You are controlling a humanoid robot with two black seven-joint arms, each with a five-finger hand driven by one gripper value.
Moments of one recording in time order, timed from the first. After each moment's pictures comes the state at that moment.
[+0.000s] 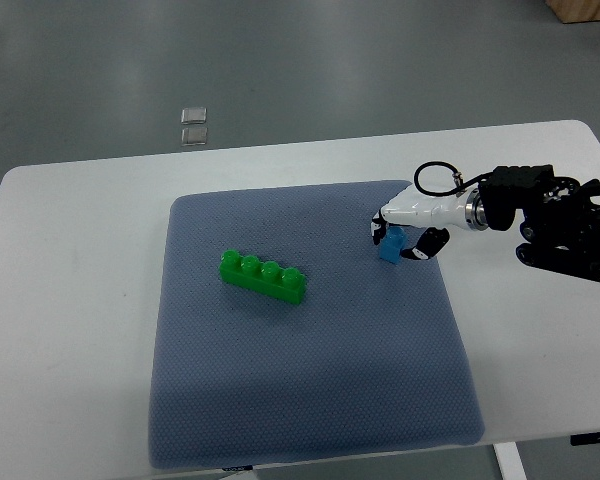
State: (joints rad) left arm 0.01 0.00 -0.10 -0.14 0.07 0.00 0.01; right arm 1.24 -0.42 -0.40 0.97 -1.35 -0.12 0.29
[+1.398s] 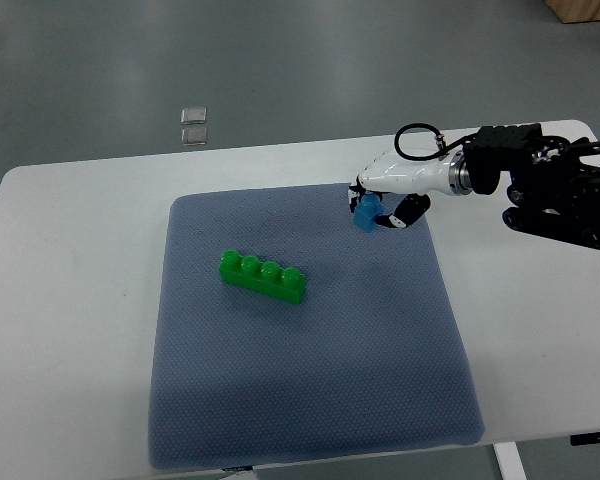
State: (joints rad) left arm 0.01 0.00 -0.10 -0.14 0.07 0.00 0.01; right arm 1.38 -0.40 -0.39 1.01 -1.36 -0.09 0.30
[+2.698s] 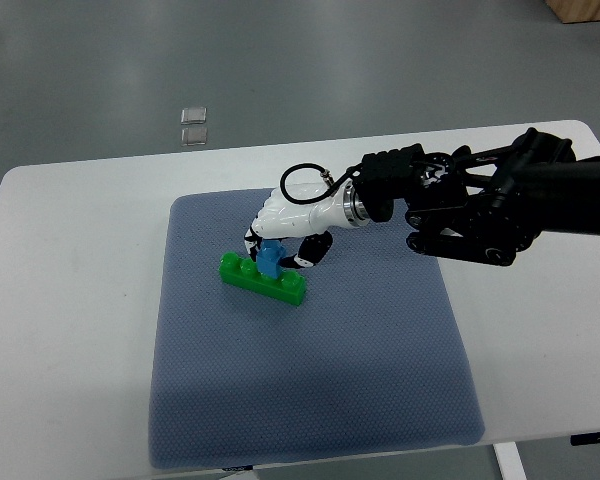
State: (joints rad) left arm 0.01 0.00 -0.10 -0.14 0.07 0.00 0.01; right arm 1.42 -0.13 -0.40 0.98 -1.40 -0.10 0.35
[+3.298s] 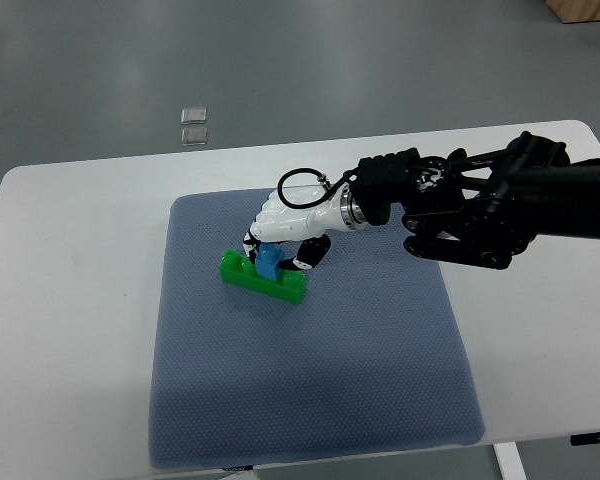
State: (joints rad) left arm 0.01 0.00 -0.10 -0.14 0.07 0.00 0.01; right arm 1.41 -0.12 -0.40 0.96 -1.42 -0.11 0.35
